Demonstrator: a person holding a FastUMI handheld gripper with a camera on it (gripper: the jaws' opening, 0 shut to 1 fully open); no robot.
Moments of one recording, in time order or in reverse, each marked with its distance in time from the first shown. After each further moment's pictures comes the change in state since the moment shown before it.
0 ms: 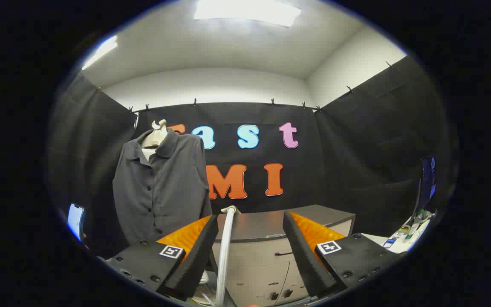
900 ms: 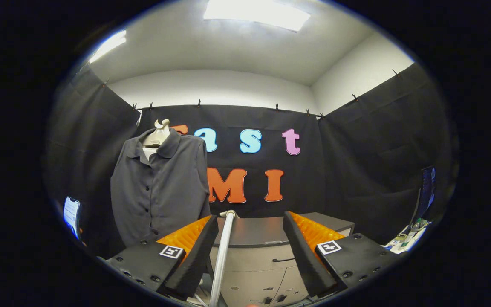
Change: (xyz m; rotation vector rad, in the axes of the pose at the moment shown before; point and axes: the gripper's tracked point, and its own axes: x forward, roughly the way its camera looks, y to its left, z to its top) arm 0.004 0.011 0.009 -0.068 -0.031 0.012
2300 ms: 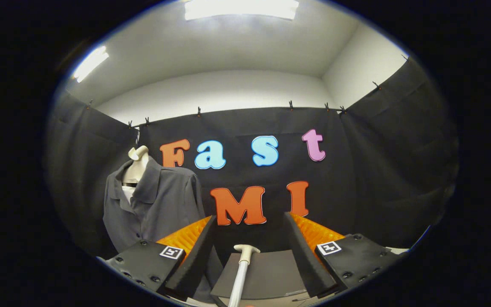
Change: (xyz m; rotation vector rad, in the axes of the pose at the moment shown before) arm 0.249 0.006 0.077 0.122 0.092 0.125
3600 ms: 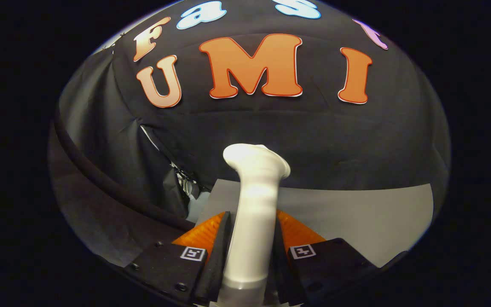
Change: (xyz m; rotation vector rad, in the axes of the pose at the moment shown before) arm 0.247 -0.003 -0.324 -0.062 0.863 0.096
